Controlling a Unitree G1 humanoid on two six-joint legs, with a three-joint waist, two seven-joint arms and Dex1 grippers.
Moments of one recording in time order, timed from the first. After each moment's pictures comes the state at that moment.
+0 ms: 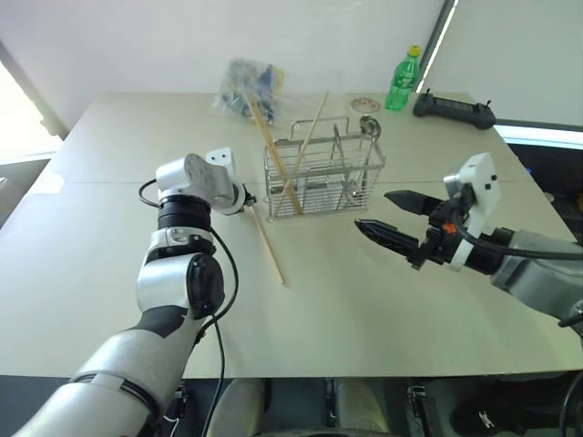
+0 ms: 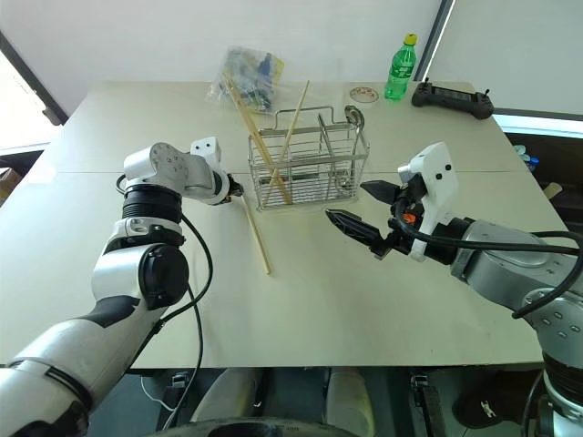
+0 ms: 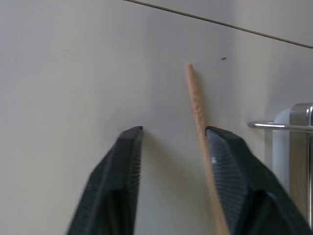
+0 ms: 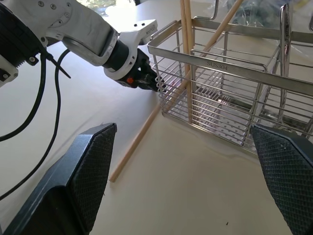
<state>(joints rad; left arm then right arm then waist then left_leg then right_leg) -1.18 0.12 0.45 0.74 -0.23 1.26 0.27 -0.25 -0.89 -0.28 -0.66 1.26 0.95 0.21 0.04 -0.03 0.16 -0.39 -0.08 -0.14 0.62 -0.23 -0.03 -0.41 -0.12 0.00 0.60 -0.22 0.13</state>
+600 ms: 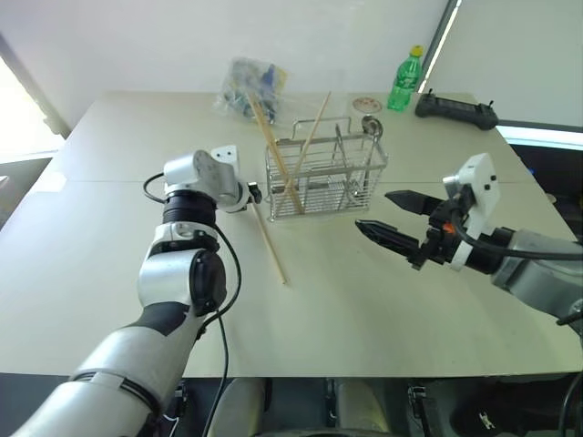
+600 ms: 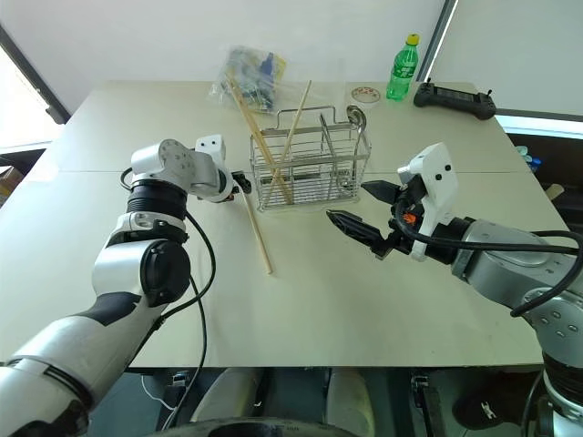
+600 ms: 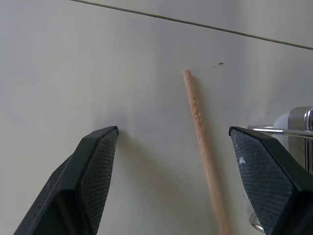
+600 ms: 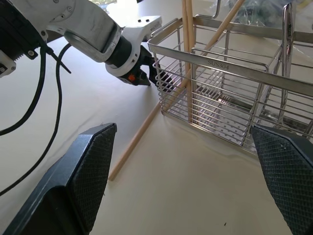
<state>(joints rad) -1.22 0.11 0.40 0.85 -0.21 1.16 0.25 -0.25 -0.89 -0.28 -0.66 1.23 0.95 0.23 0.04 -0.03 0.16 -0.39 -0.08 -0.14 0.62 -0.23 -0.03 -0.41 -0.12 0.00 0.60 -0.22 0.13</state>
